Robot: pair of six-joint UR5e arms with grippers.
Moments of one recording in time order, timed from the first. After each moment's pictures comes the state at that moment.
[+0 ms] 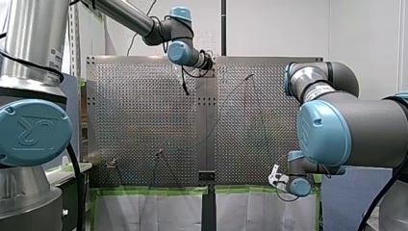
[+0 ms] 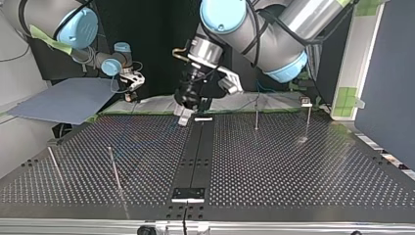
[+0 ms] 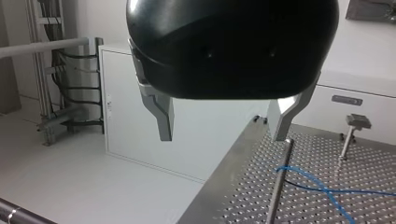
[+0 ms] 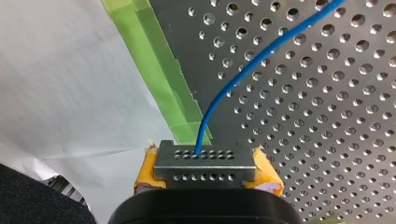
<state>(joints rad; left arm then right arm) -0.65 -1.68 -1.65 -2.82 -1.80 -1.93 1.70 -0.38 1.48 -0.80 1.42 1.92</state>
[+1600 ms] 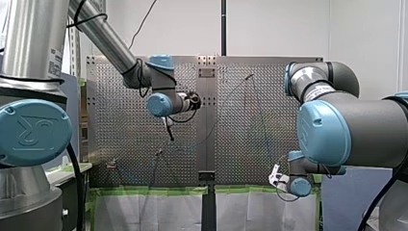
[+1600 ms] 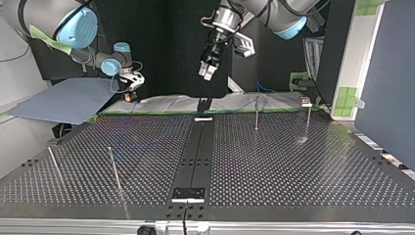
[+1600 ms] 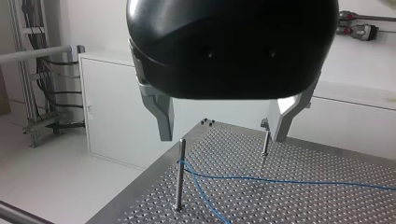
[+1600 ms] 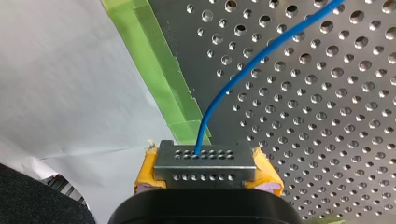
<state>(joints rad) -0.65 -1.68 -2.18 -2.29 -1.79 -1.91 1.69 -0.38 1.48 -0.80 1.42 1.92</state>
